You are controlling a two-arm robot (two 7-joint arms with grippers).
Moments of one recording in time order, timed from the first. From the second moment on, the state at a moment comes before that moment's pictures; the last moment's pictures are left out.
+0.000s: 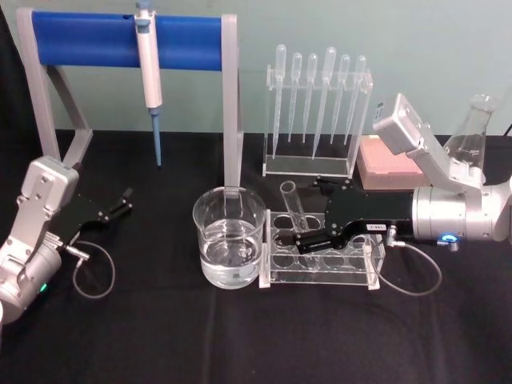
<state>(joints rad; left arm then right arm) -0.20 0.60 0.45 -1.41 -0.25 -0.12 0.03 0.60 0.64 -0.69 -1.45 0.48 0.19 0.82</state>
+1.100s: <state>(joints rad) -0.20 0.60 0.45 -1.41 -0.25 -0.12 0.03 0.60 0.65 -0.68 -1.45 0.48 0.19 0.82</state>
